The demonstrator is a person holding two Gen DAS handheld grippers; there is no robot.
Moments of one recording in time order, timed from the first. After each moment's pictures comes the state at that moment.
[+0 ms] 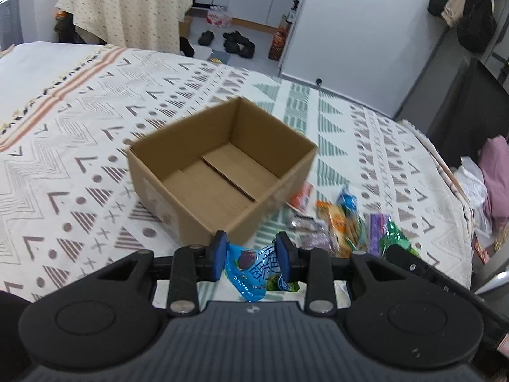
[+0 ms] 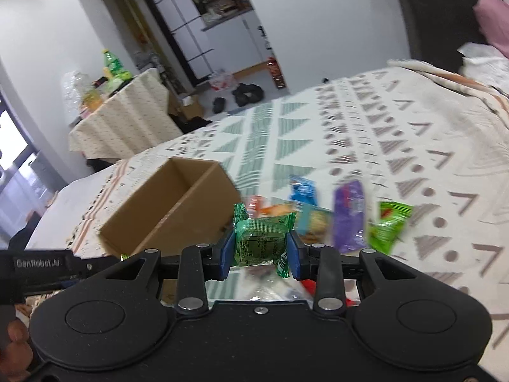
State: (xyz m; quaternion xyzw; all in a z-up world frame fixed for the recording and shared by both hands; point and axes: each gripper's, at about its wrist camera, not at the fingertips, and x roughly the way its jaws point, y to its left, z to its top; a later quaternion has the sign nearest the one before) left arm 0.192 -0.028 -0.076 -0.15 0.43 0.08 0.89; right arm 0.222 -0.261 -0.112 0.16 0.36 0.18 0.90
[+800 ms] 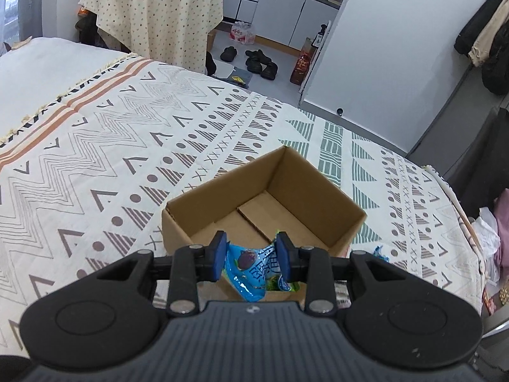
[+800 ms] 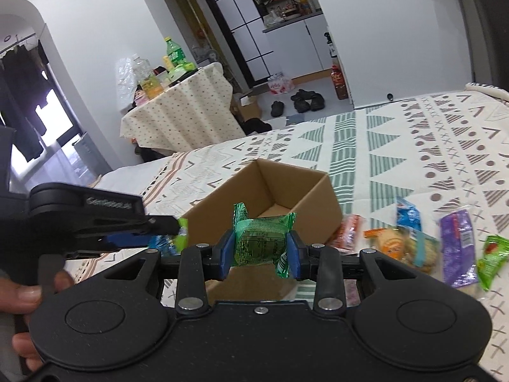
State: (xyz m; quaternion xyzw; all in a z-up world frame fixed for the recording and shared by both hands) left arm 0.238 0.042 -0.079 -0.19 0.39 0.11 0.89; right arm 0.234 -0.176 -0.101 0.14 0.33 0.27 0.89
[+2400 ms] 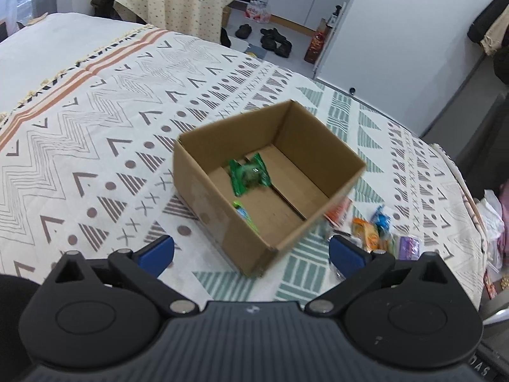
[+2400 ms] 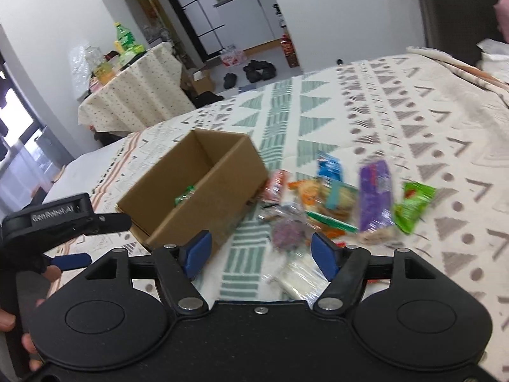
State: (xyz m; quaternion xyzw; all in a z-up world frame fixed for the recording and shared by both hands) left arm 0.192 0.008 -0.087 -0.20 0.43 0.13 0.87; right arm 0.206 -0.243 -0.105 0.14 0.40 0.19 0.89
